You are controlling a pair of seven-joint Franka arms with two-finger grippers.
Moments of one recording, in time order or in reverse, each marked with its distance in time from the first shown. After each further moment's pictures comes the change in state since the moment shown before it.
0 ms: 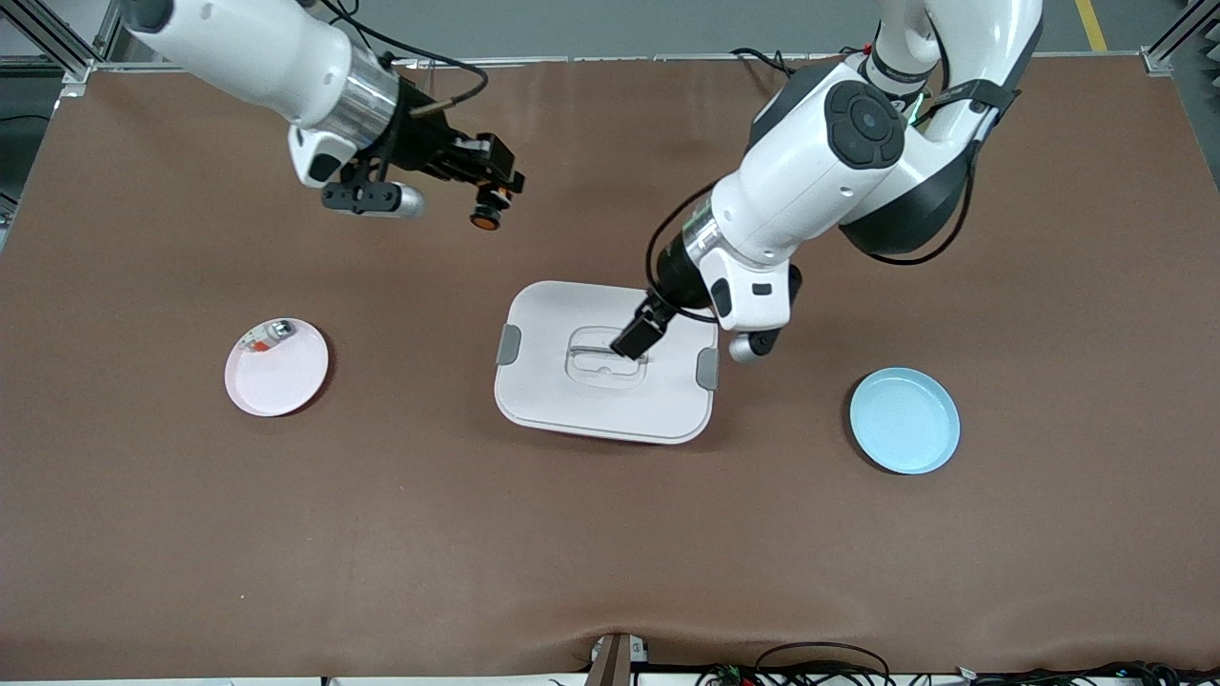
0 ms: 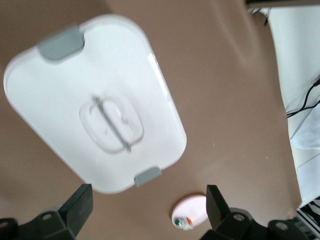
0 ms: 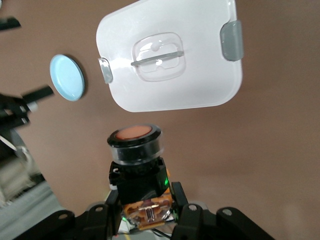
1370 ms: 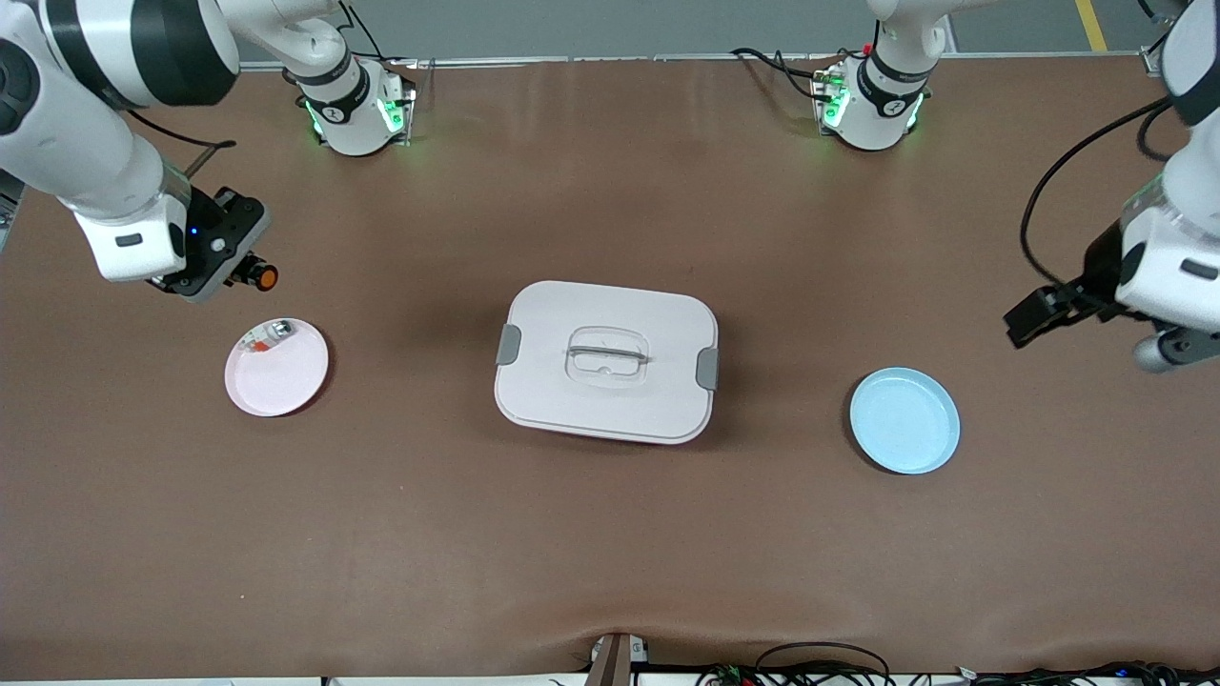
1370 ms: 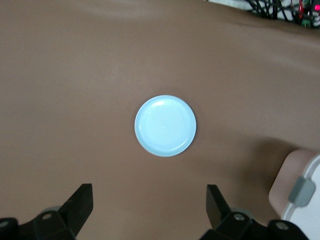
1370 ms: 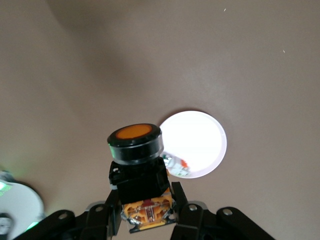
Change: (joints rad) left arm 0.422 -0.270 0.088 0.004 0.246 -0.545 1.139; right arm -0.360 -0.048 -0.008 -0.247 -0.654 0.031 -1.574
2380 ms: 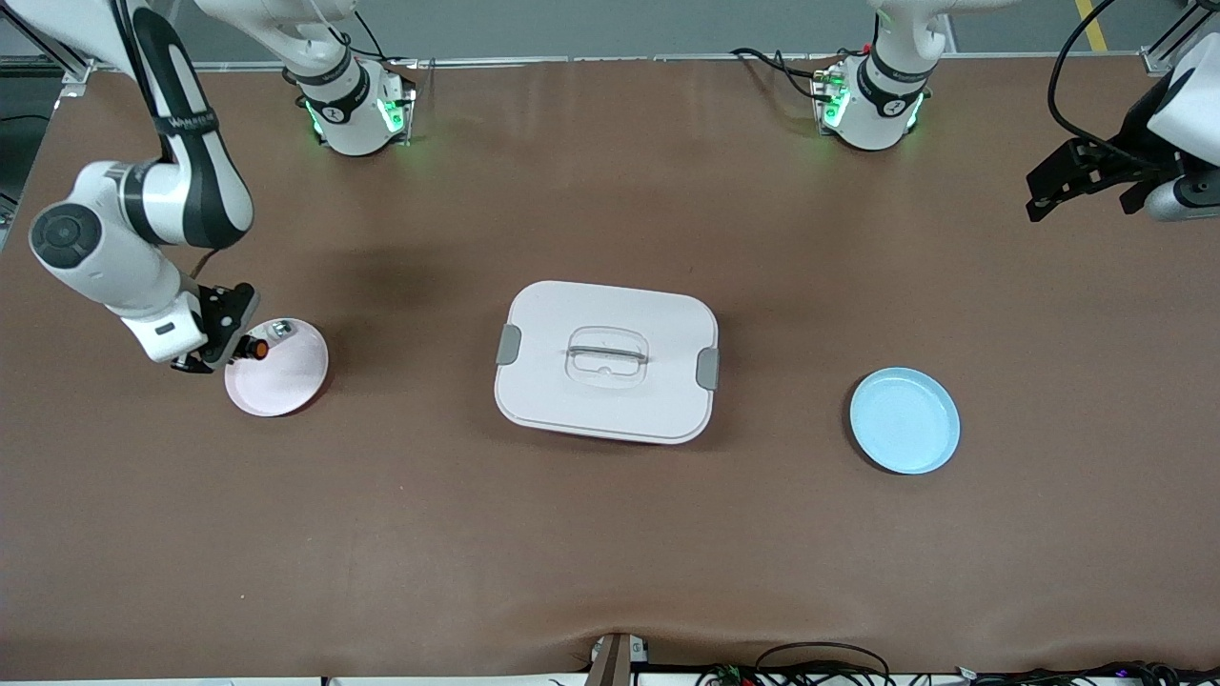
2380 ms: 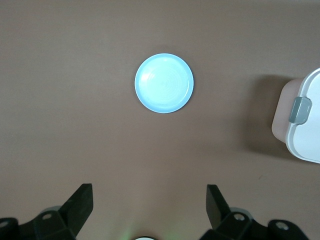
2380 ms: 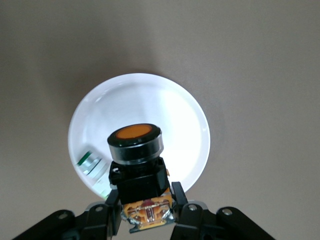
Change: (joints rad) left arm -0.183 -0.247 0.265 -0.190 -0.142 -0.081 0.242; right arm -0.250 0.283 -0.001 -0.273 -0.019 0.674 -0.376
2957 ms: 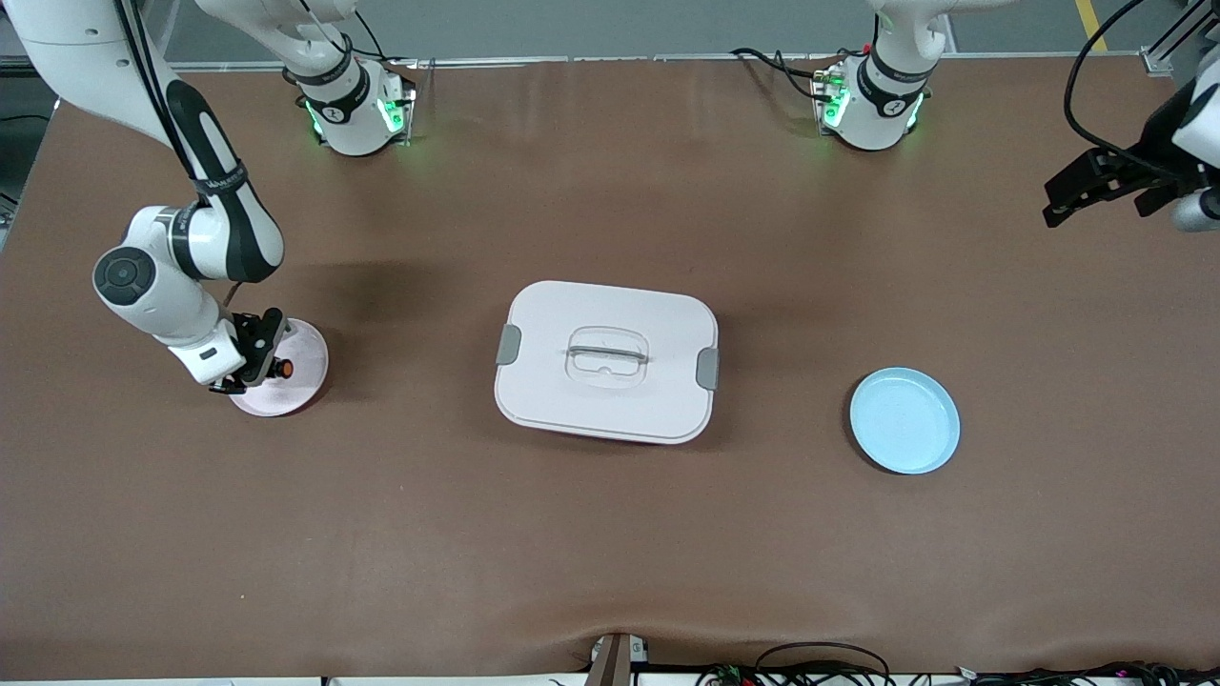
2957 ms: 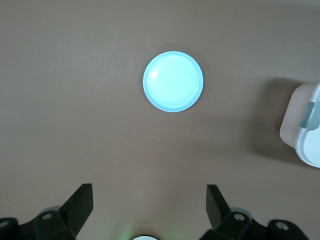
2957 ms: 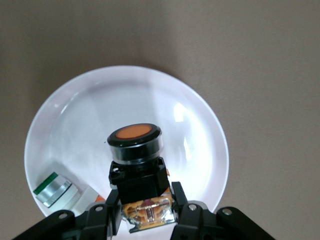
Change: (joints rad) left arm 0.039 0.003 0.013 -0.012 0.000 0.006 0.001; right arm -0.021 0.160 0.003 0.001 0.000 0.161 -0.090
